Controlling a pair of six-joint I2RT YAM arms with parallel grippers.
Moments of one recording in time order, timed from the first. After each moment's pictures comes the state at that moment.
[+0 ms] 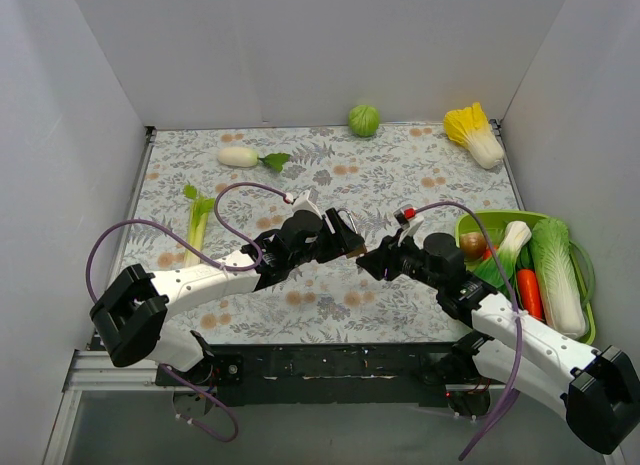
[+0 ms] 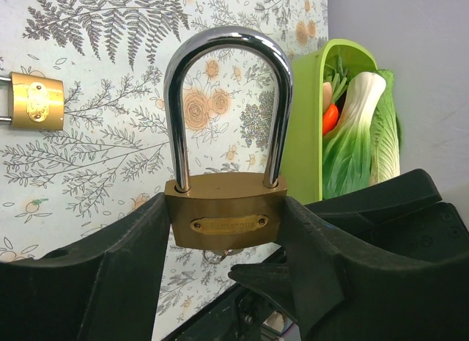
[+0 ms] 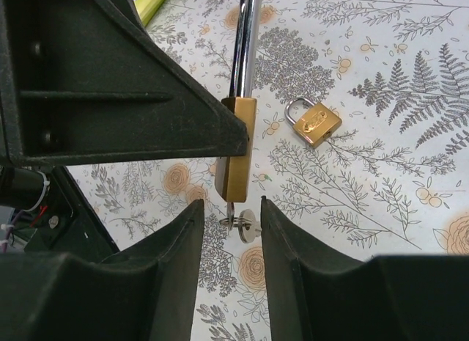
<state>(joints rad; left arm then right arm) -0.93 1.41 0.85 0.11 -0.12 -1.09 0.66 0.86 0.39 0.19 -0.27 0.42</state>
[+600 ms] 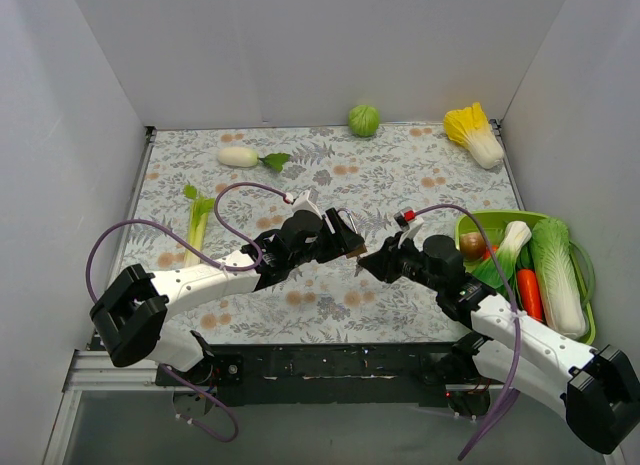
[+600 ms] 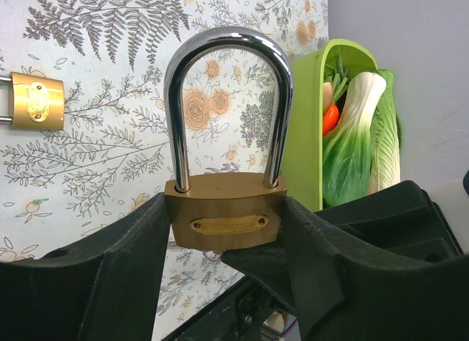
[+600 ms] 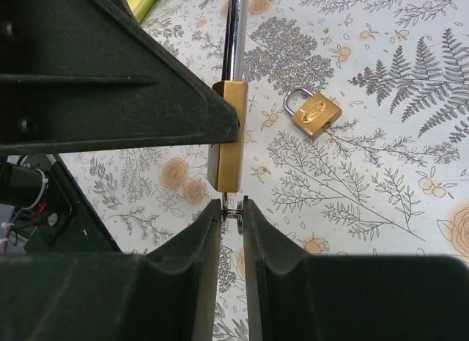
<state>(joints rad) -0.93 1.41 0.85 0.10 -0.12 -1.09 0.66 0.86 0.36 0.20 -0.27 0.43</state>
